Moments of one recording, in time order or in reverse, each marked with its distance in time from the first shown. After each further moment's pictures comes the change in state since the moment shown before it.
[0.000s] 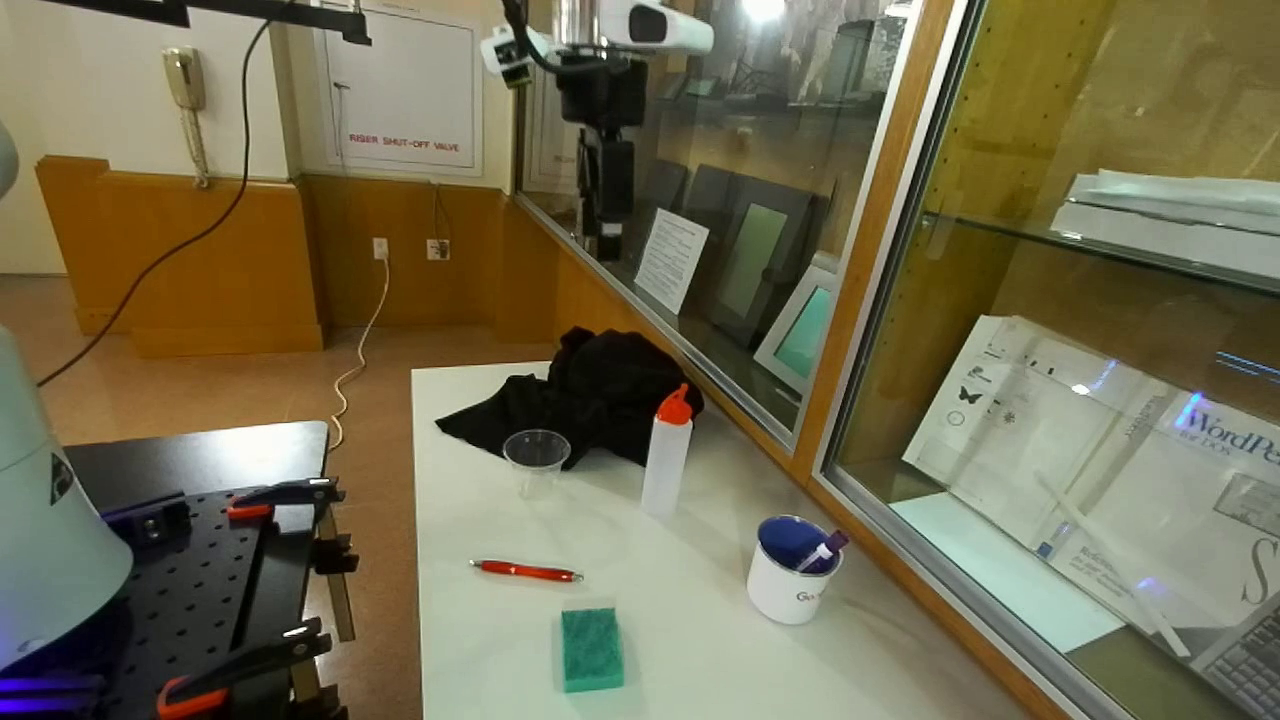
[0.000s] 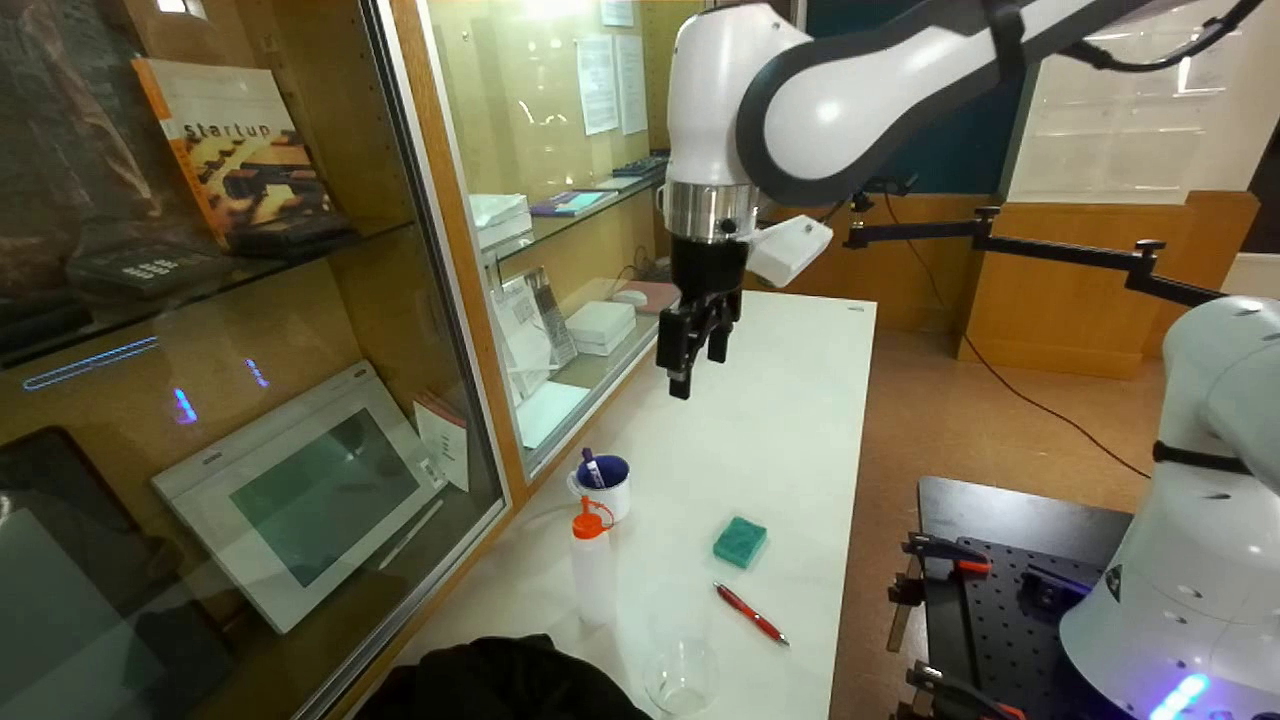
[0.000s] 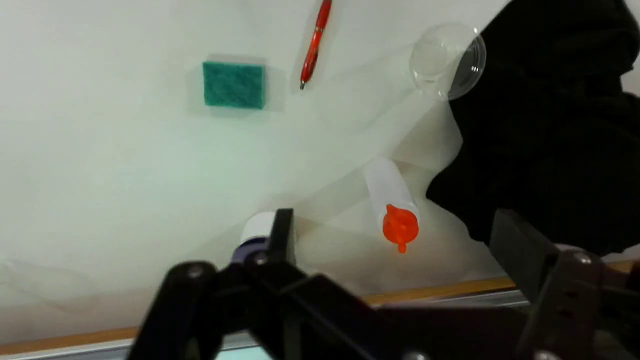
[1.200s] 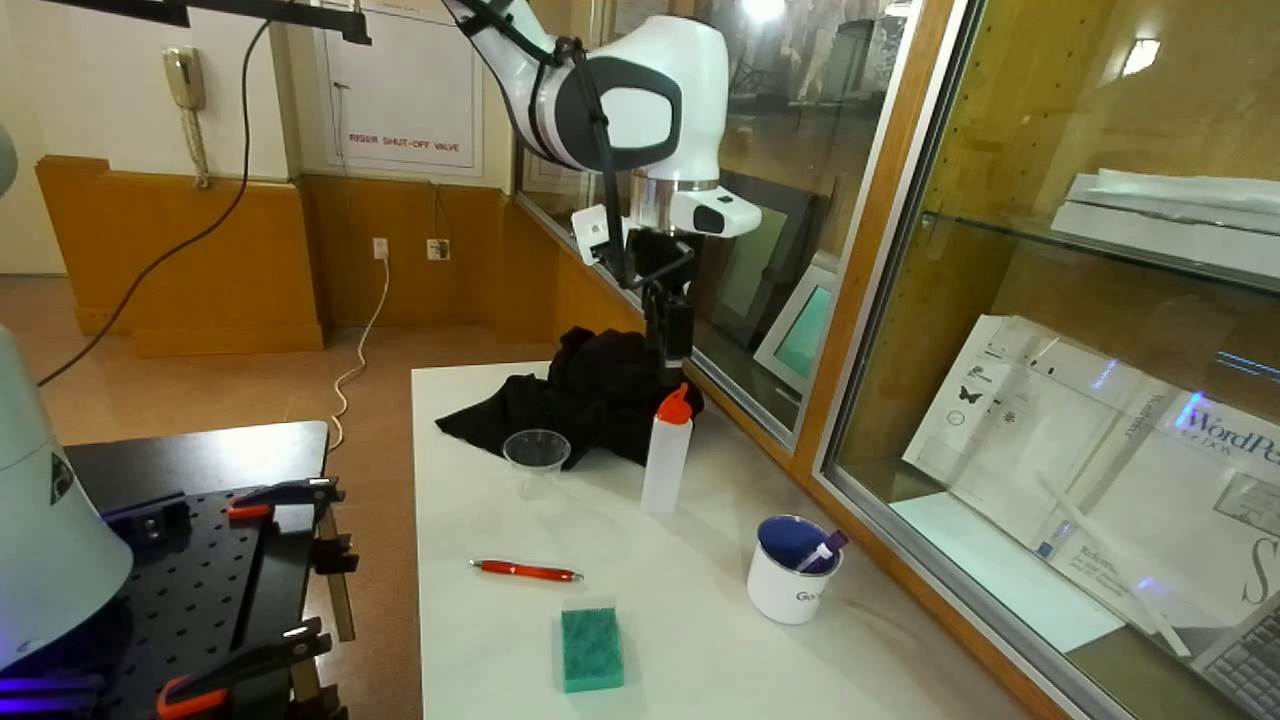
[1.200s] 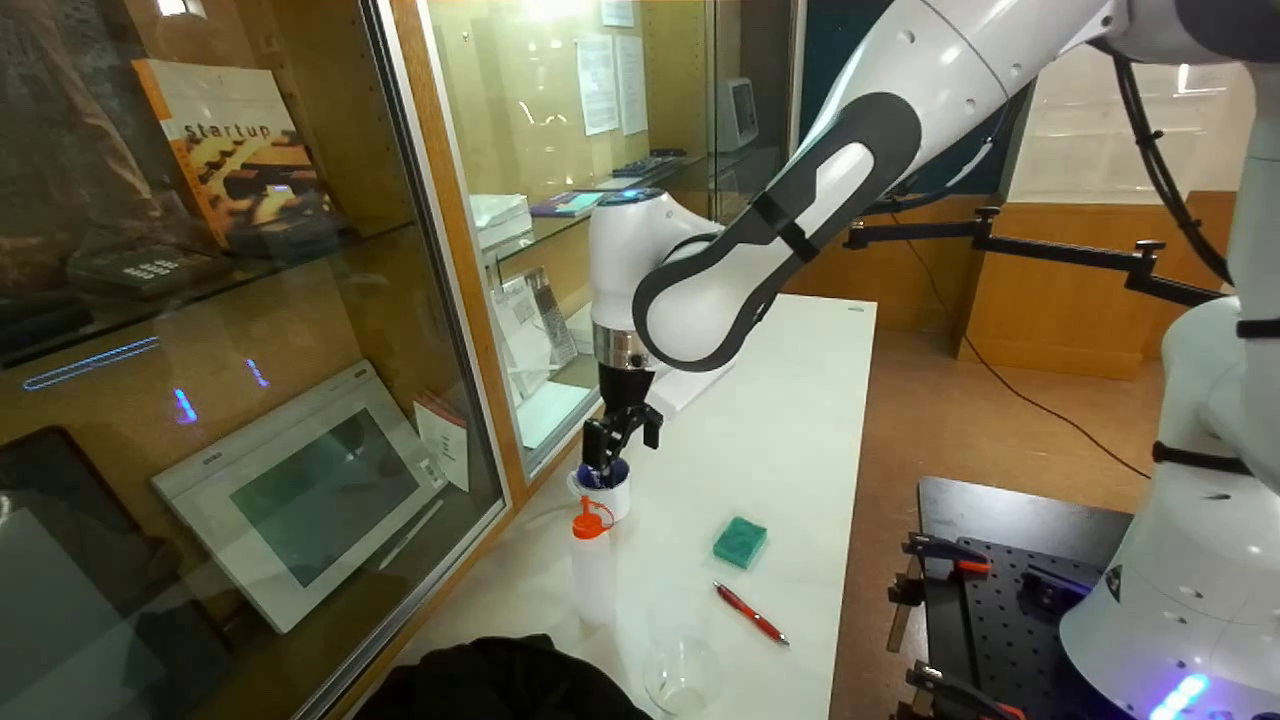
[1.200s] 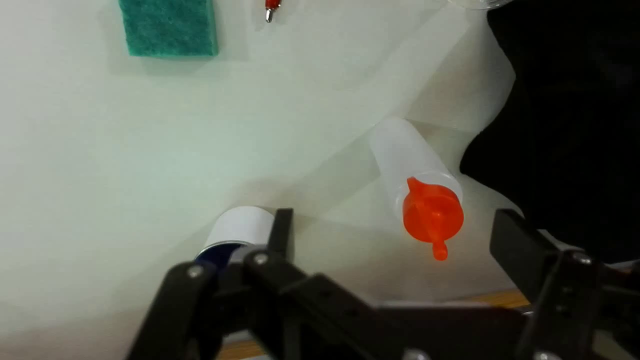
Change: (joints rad) arm 0.010 0.450 -0.003 0.142 -0.040 0.312 0.110
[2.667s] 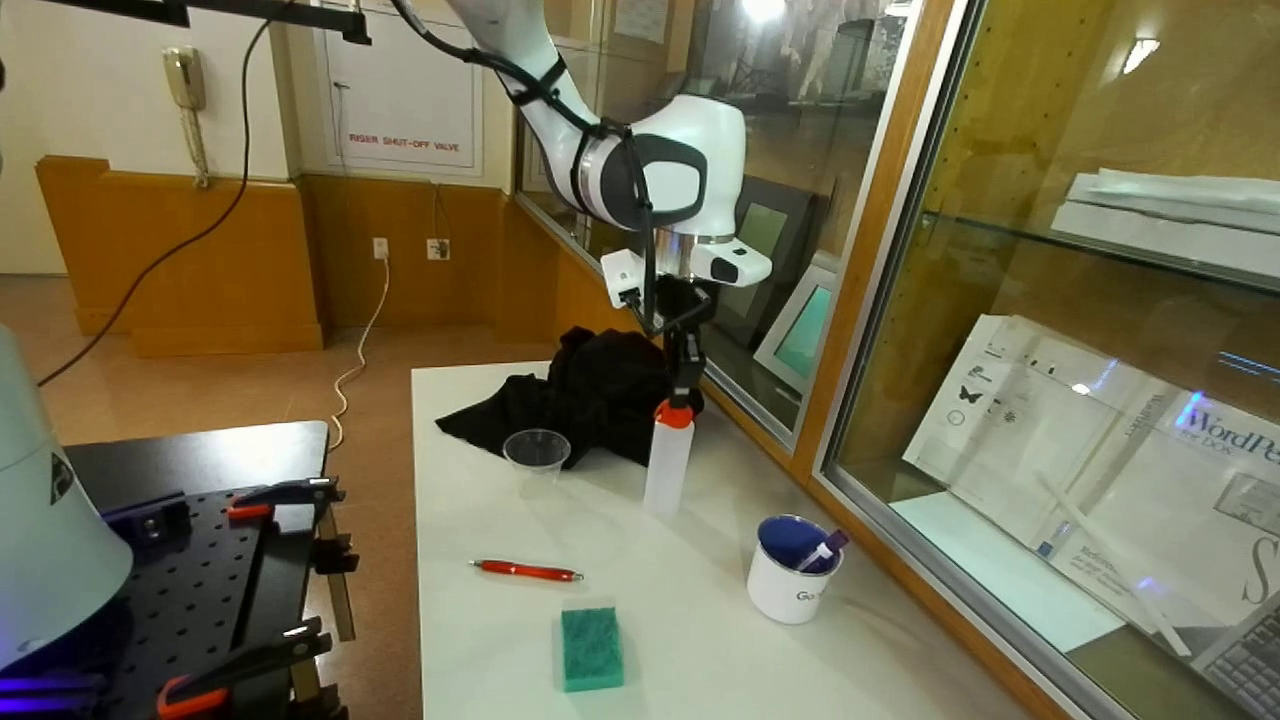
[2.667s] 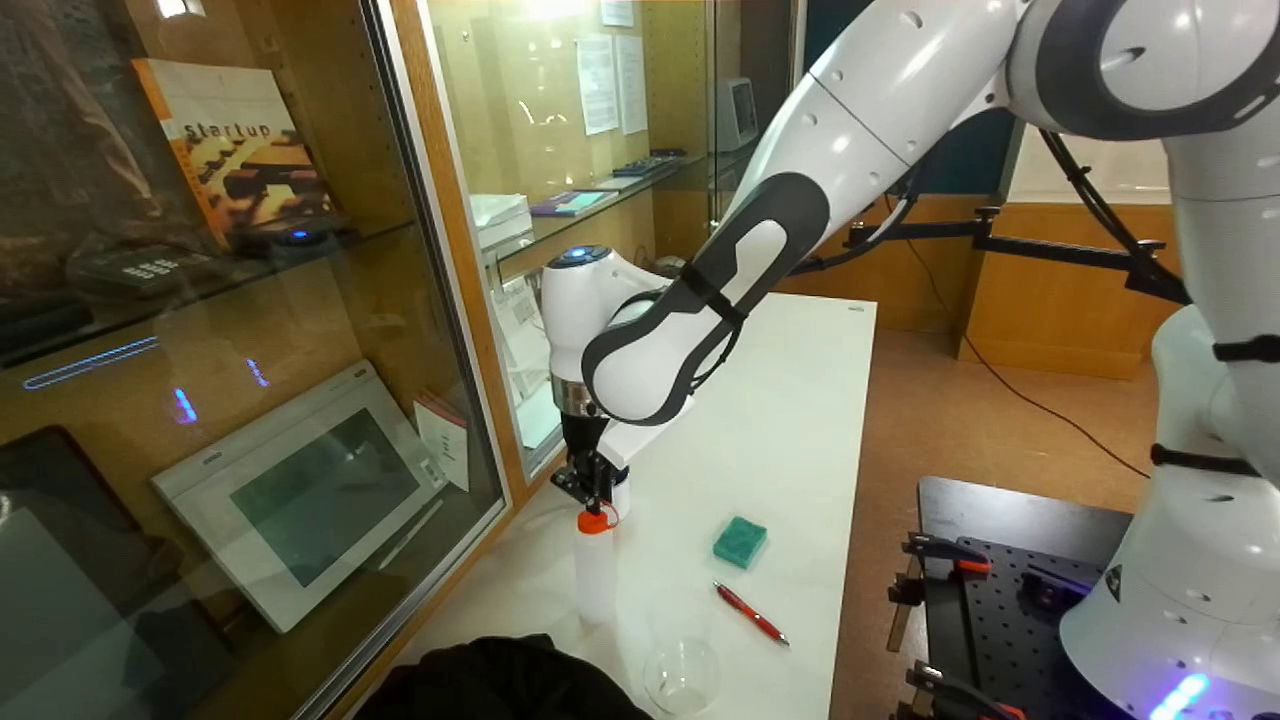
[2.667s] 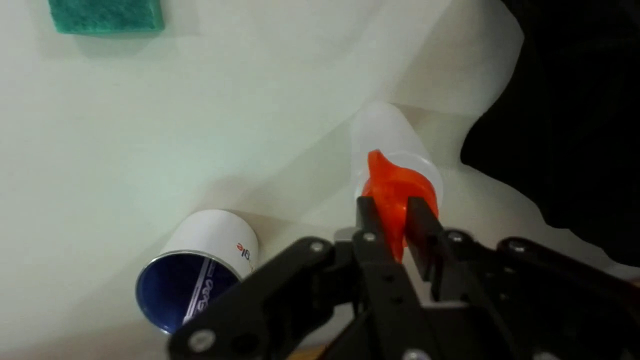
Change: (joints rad) arm 0.086 0.219 -0.053 0.174 0.000 0.019 0.073
